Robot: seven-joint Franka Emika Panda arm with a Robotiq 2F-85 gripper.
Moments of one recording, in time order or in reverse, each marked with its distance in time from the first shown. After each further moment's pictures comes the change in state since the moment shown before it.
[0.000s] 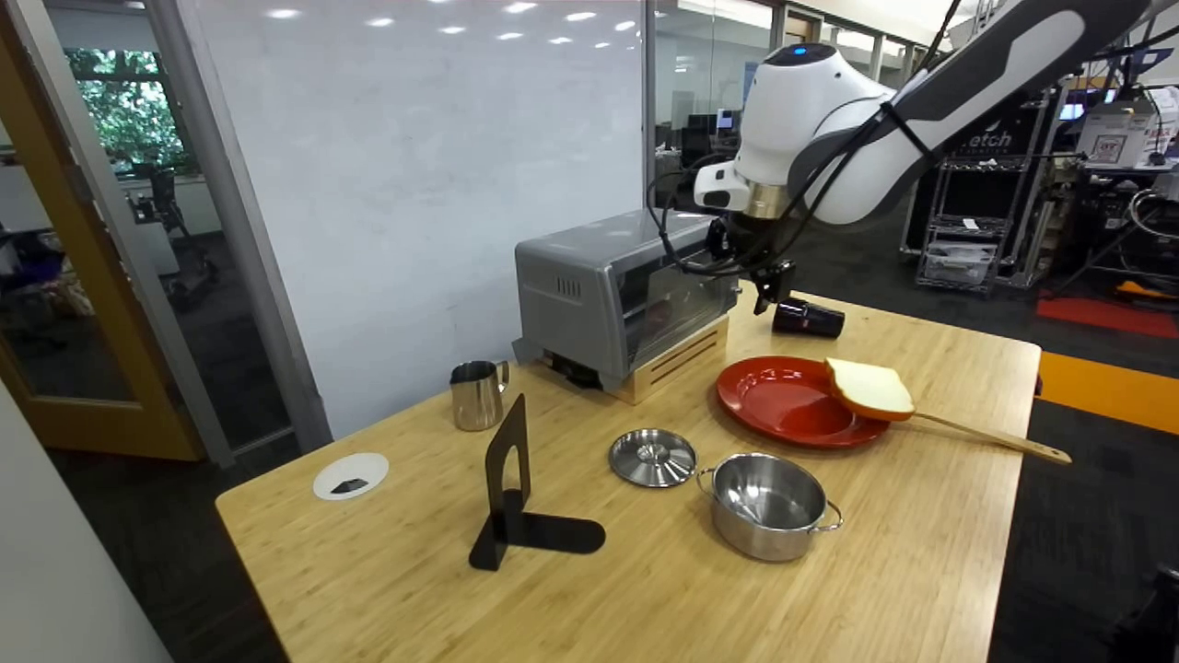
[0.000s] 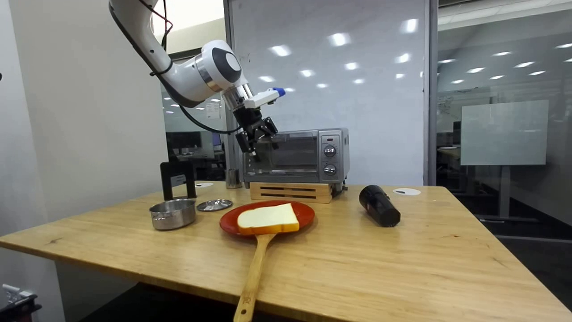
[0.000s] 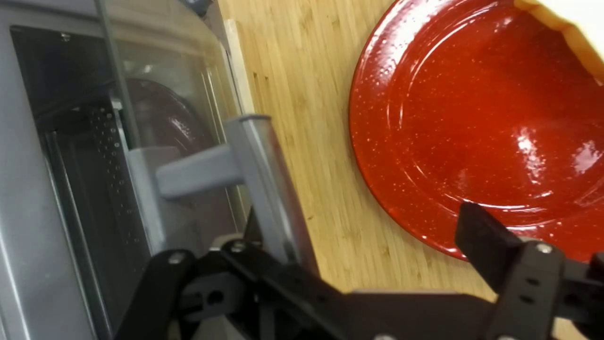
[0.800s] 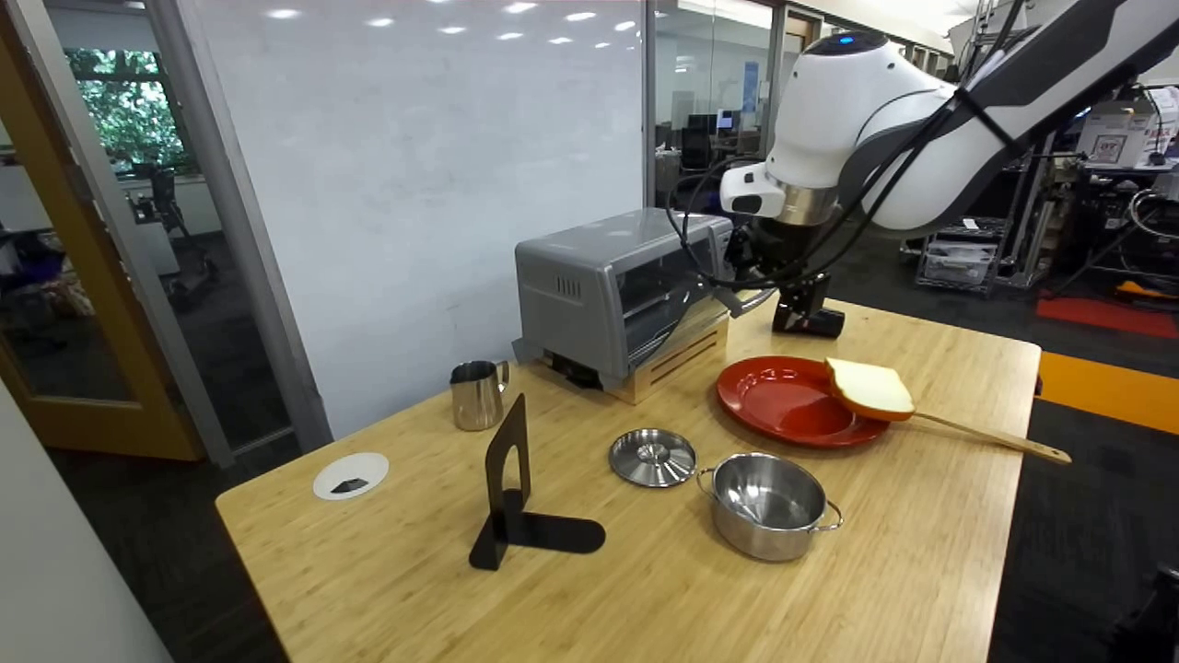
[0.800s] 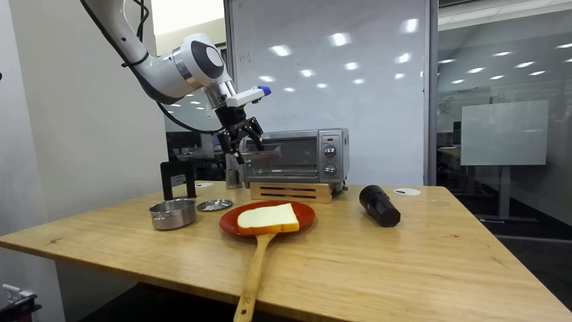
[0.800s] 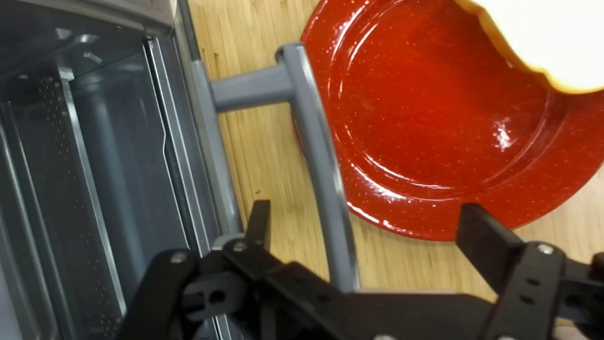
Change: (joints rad) arm 0.021 -0.143 0.001 -0.206 -0.003 0.055 0.005
